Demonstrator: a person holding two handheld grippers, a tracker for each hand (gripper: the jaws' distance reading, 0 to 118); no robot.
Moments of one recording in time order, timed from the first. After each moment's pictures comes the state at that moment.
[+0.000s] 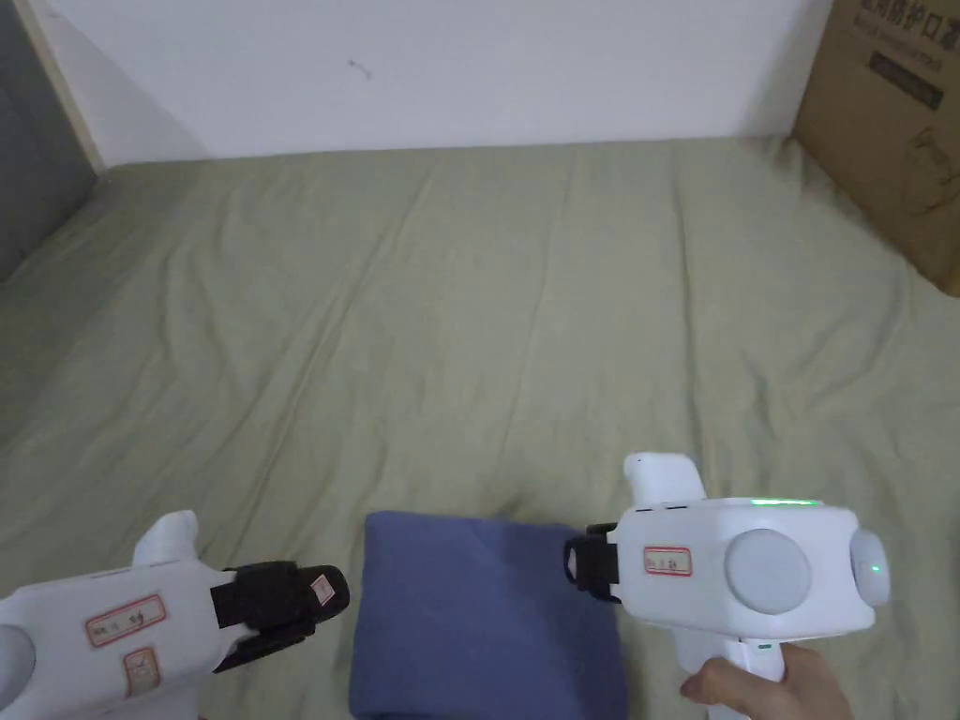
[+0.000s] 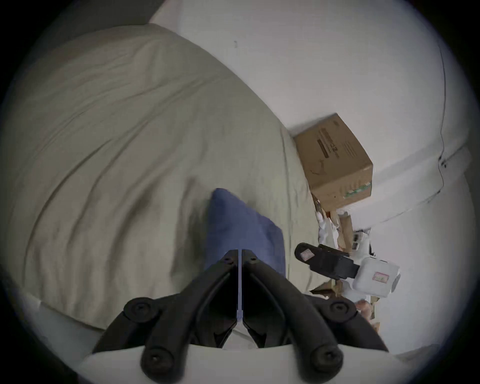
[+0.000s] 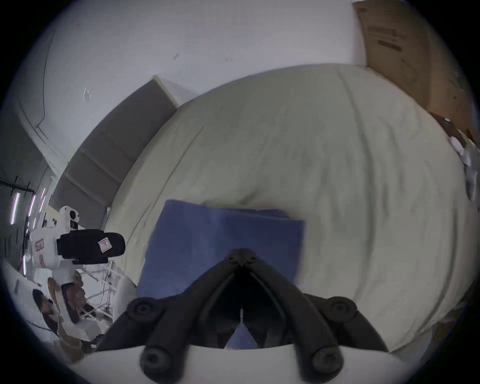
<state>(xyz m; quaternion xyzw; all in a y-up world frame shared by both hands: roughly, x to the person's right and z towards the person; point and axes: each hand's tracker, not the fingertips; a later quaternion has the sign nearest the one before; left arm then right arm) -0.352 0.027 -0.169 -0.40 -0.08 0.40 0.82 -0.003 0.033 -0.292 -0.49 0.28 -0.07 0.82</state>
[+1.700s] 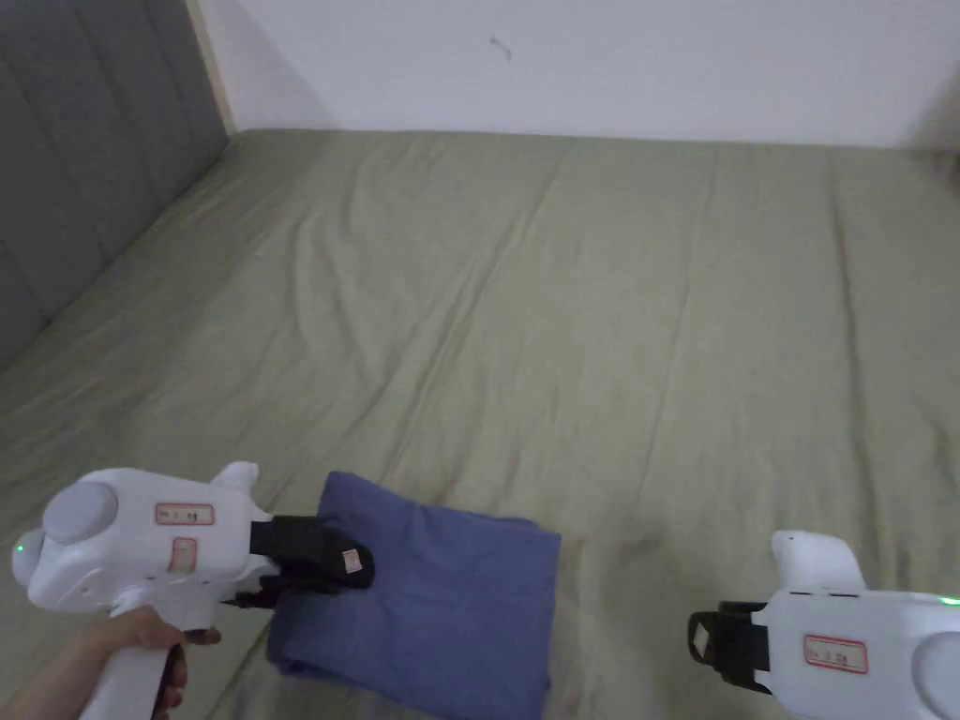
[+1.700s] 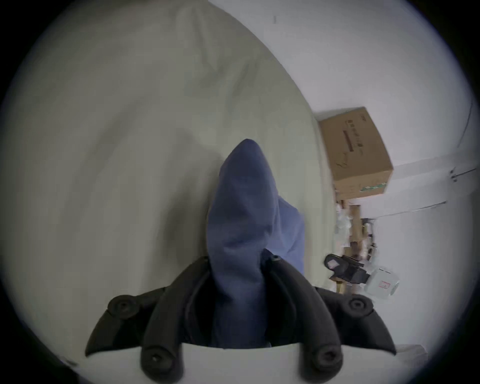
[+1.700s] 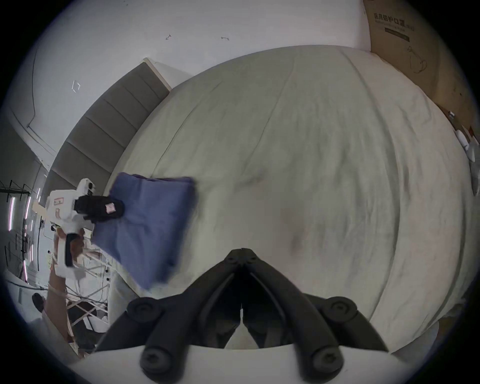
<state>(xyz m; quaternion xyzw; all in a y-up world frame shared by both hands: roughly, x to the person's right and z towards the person) -0.508 -0.010 -0.233 -0.49 -0.09 0.38 0.78 -0.025 0.014 -0.299 -0.52 0.26 -0.06 0.81</state>
